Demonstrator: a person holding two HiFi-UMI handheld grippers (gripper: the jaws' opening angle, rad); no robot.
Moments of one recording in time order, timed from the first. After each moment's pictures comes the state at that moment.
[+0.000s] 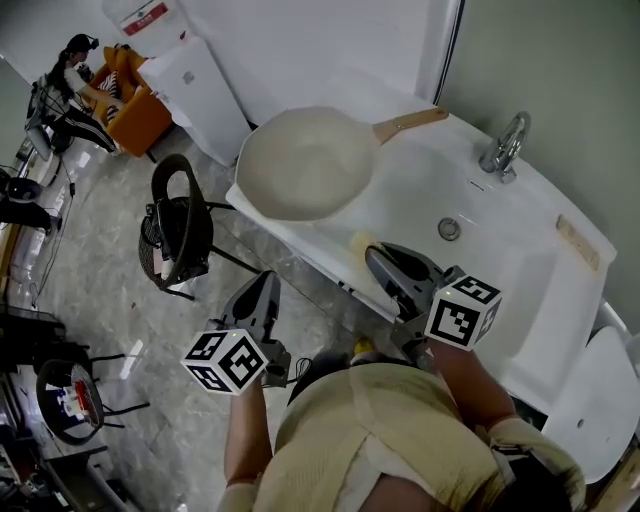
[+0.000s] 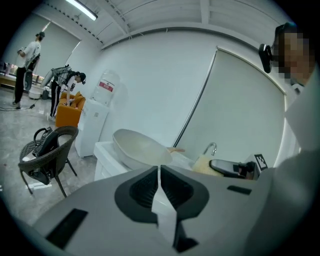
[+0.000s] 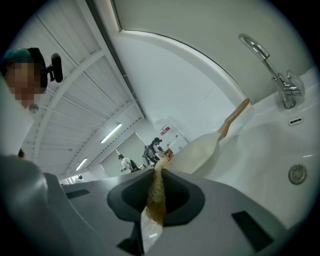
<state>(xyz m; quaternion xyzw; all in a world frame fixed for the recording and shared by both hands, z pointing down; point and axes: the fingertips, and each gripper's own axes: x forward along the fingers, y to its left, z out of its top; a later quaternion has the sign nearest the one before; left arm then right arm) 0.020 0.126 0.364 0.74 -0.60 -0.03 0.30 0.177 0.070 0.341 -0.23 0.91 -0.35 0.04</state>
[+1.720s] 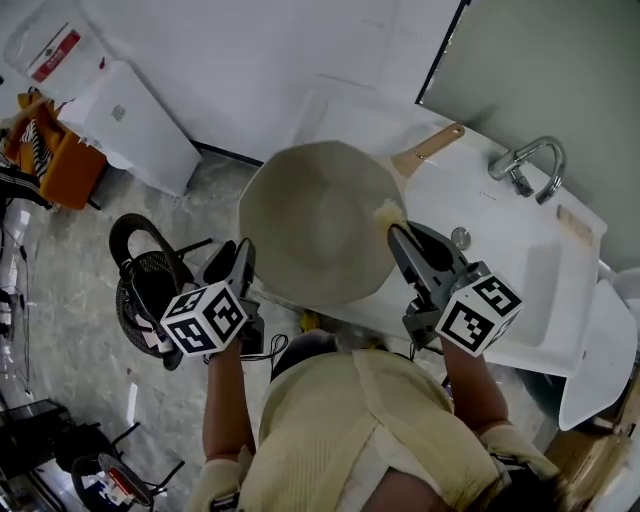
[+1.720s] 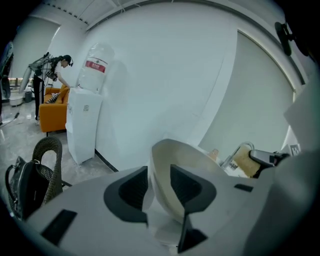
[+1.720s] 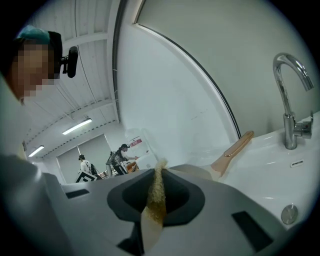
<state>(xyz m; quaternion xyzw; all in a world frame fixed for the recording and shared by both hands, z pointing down) -0.133 -0.110 0.416 0.76 -0.55 0.08 0.34 0.109 -0.086 0.328 -0.44 0.86 -0.25 0.03</state>
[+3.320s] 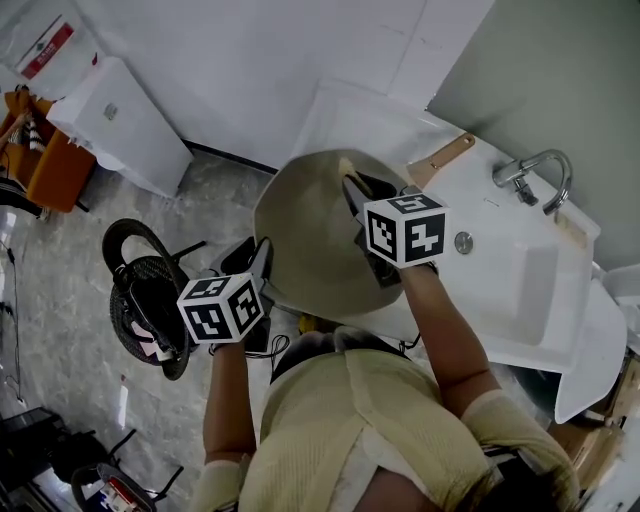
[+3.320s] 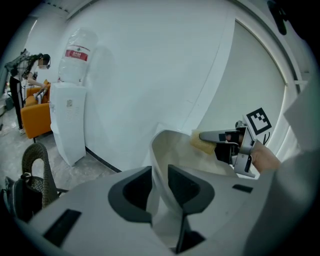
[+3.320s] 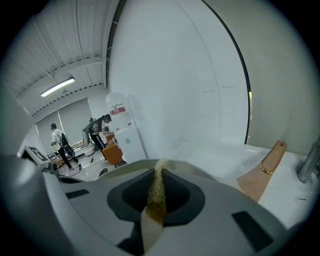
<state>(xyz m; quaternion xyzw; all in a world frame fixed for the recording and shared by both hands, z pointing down) -0.124 -0.136 0.437 0.79 -0.49 0.14 0.35 0.036 -0.212 0.394 -0.49 0.82 -0.24 -0.18</state>
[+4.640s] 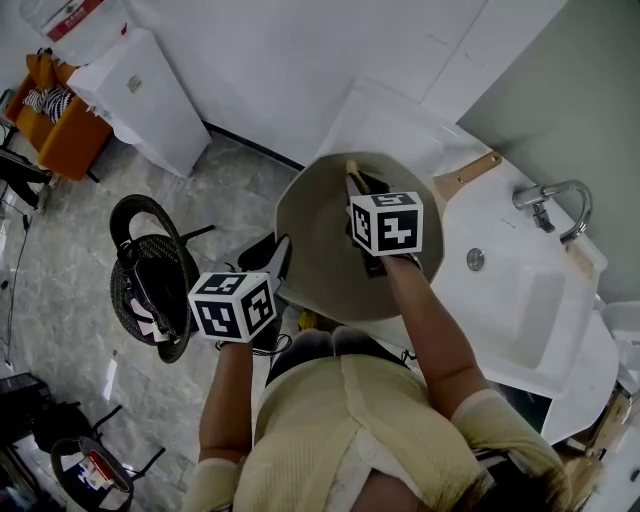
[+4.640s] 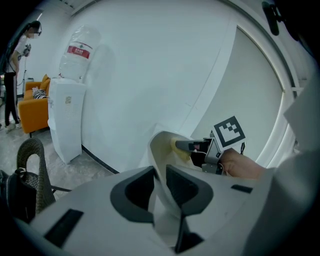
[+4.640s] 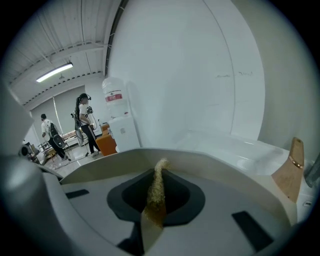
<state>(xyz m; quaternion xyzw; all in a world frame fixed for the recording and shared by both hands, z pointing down) -0.122 -0.132 0.434 0.80 -0.47 0.12 0.36 0.001 -0.245 0.447 -0.51 0.80 -0.22 -0.23</state>
